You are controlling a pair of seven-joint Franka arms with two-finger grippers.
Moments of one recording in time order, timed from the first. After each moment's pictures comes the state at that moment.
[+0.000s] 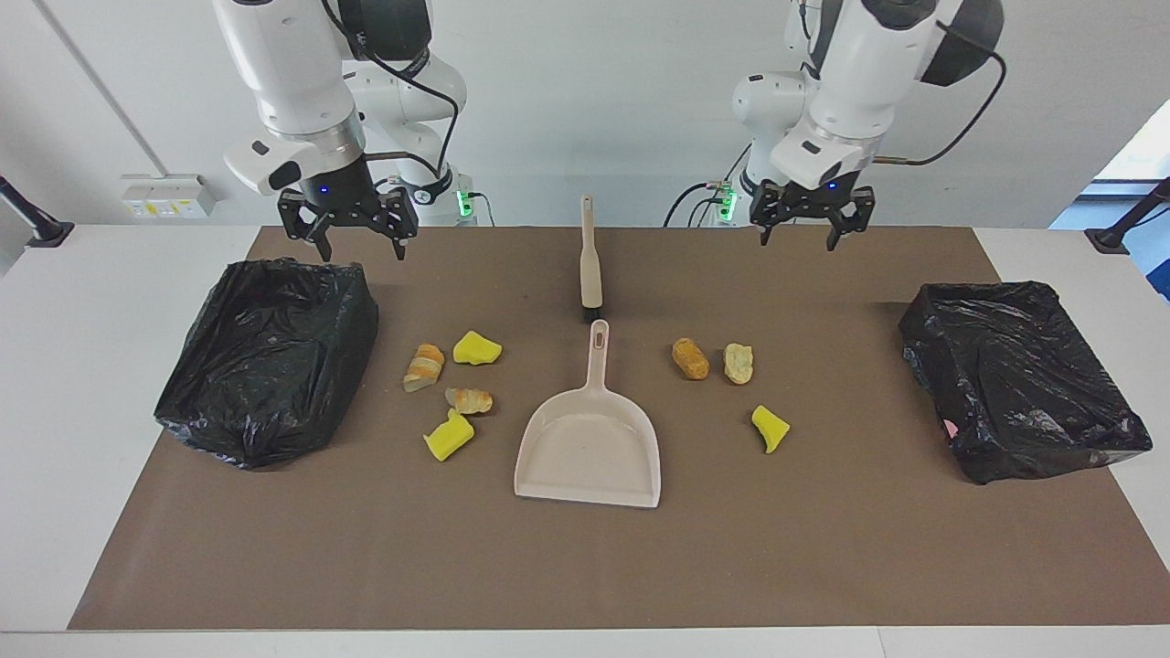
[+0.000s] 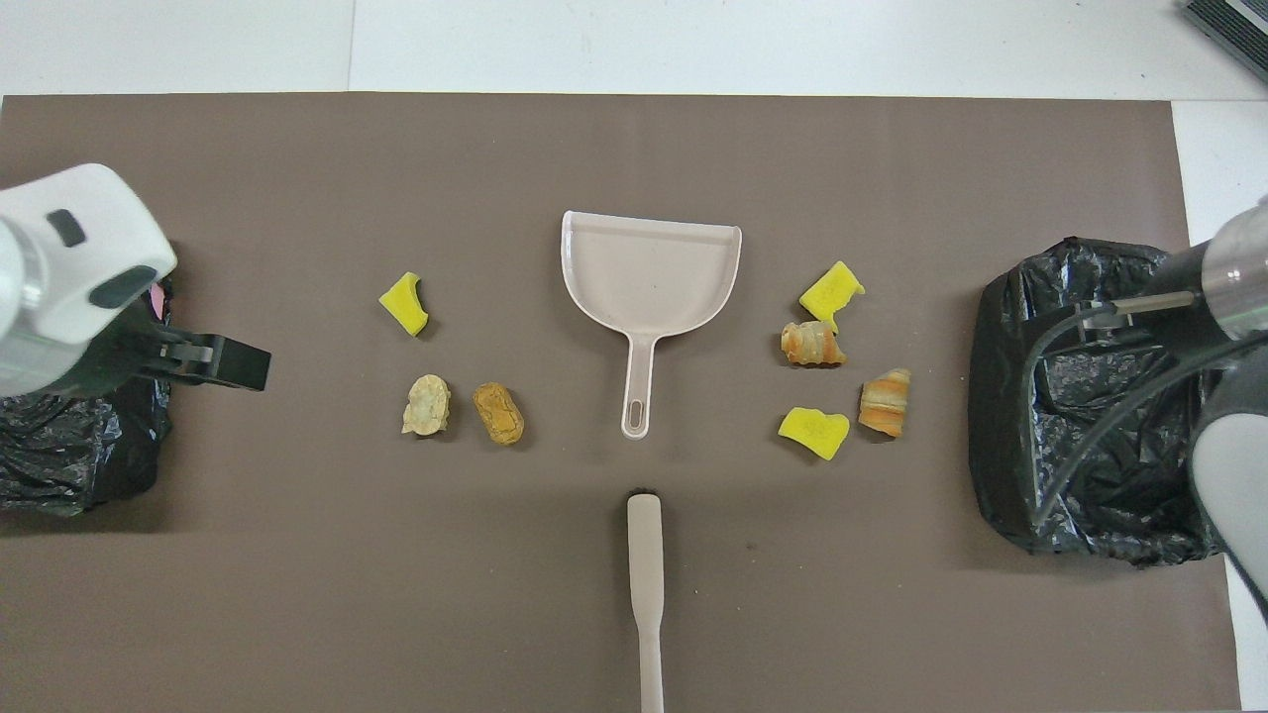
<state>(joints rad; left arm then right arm) -0.06 -0.14 -0.36 -1.86 -0.03 1.69 -0.20 0.16 0.08 0.02 -1.50 -0.05 1.59 0.14</state>
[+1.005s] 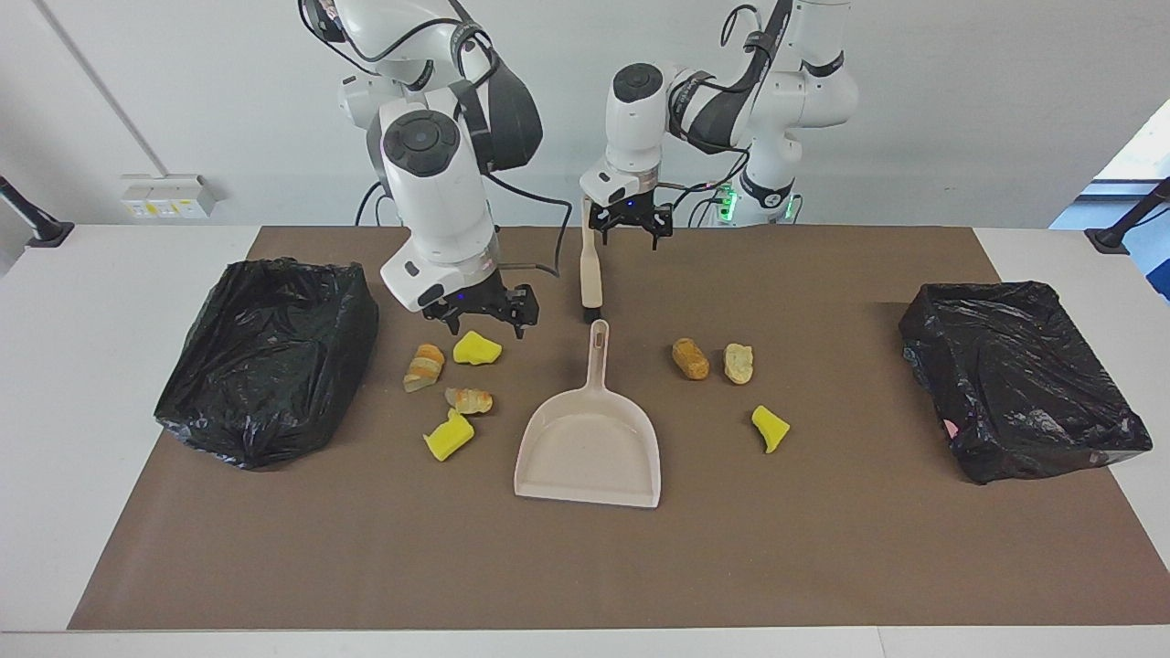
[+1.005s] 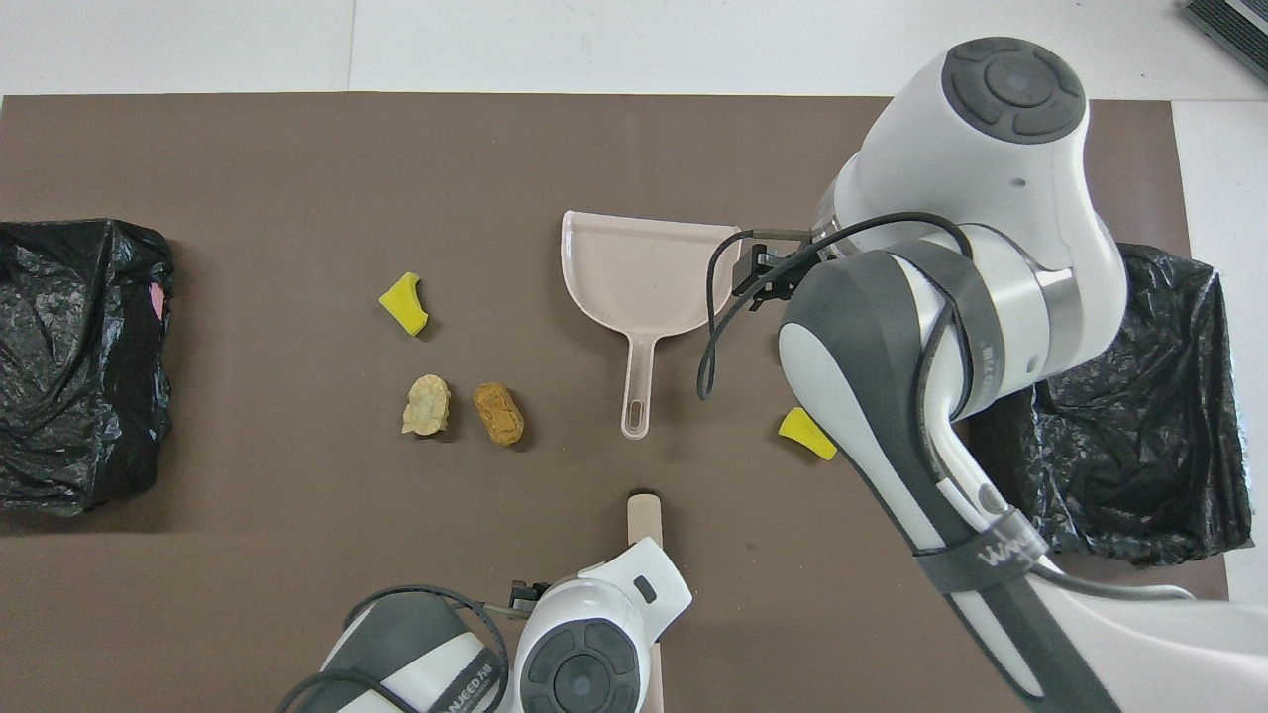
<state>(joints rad) -0.06 -0.19 -0.86 -2.31 -0.18 2.12 -0.57 0.32 0.35 0.02 -1.41 0.07 1.69 0.44</state>
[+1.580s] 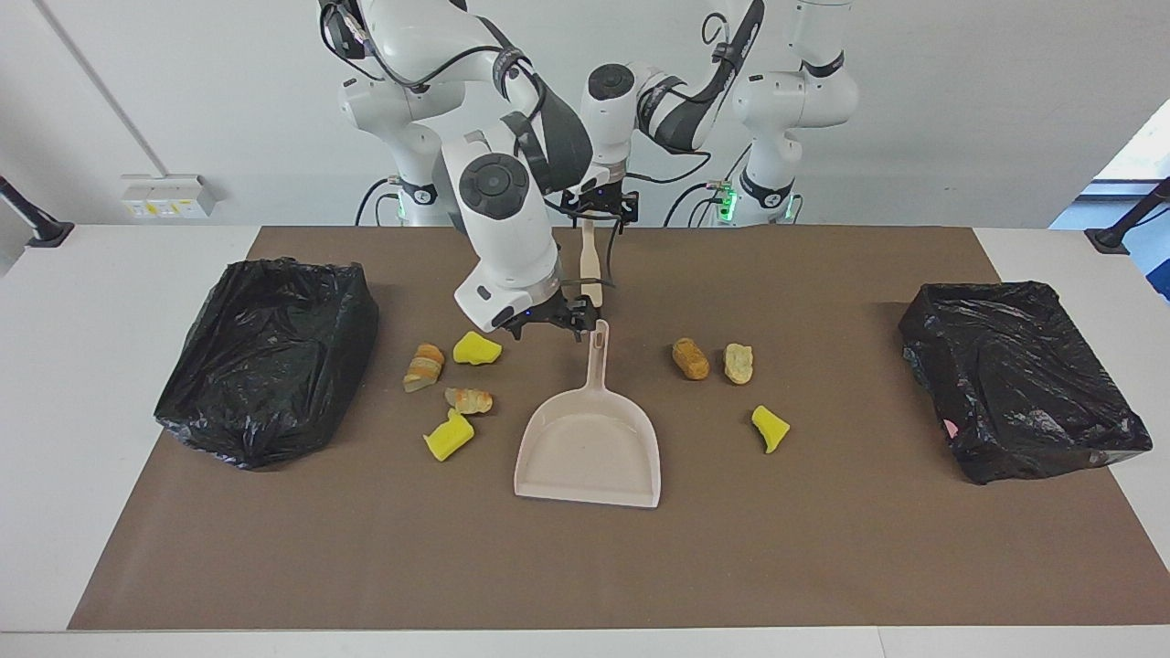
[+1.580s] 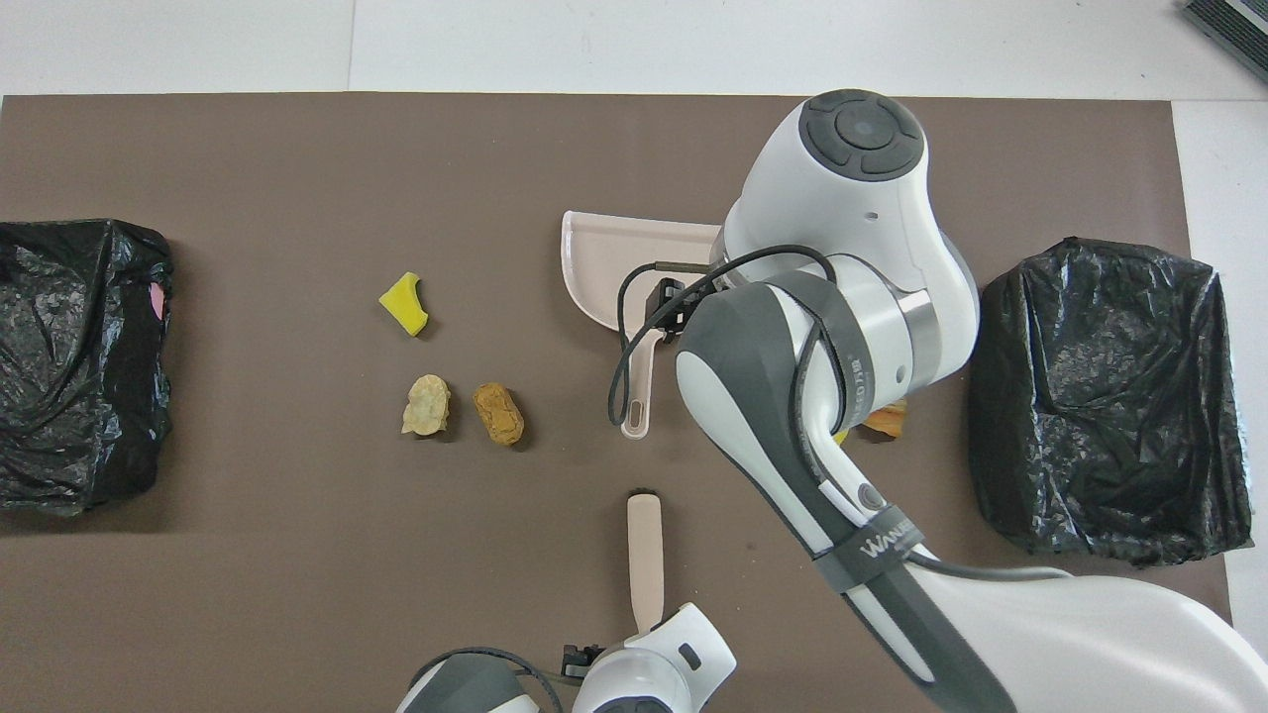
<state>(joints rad) -0.06 -0.18 -1.01 -2.36 -0.32 2.23 -0.66 0.41 0.42 0.03 -1.41 0.17 1.73 0.51</state>
